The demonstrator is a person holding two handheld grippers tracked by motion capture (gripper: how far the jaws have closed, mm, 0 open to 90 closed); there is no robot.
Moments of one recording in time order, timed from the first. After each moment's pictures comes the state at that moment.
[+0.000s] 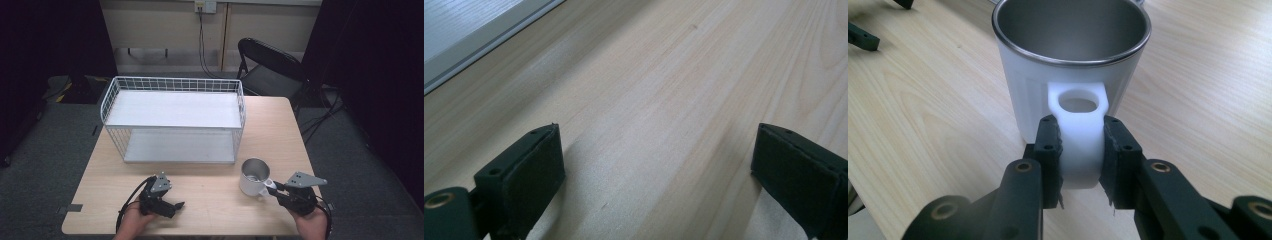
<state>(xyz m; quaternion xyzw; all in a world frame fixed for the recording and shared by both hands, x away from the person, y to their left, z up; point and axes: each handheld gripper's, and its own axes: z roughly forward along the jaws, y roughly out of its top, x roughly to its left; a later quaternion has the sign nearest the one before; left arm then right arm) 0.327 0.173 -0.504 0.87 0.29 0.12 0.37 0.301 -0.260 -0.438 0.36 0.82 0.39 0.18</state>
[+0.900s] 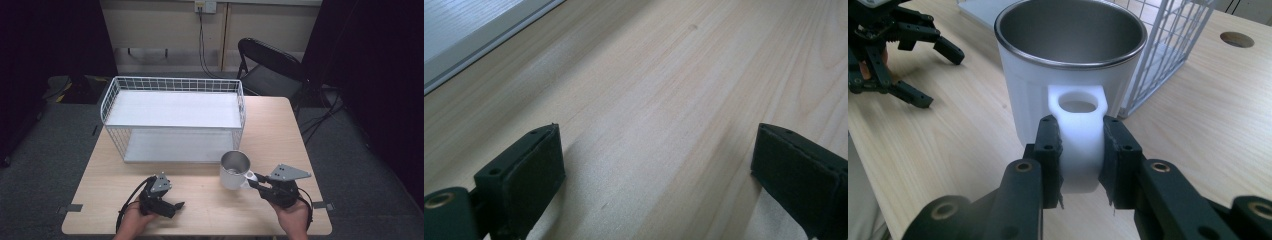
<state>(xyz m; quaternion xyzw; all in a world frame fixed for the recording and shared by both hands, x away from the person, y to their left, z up) 0.327 0.173 -0.504 0.87 0.29 0.12 0.37 0.312 -0.211 -0.417 0.33 0.81 0.45 0.17</state>
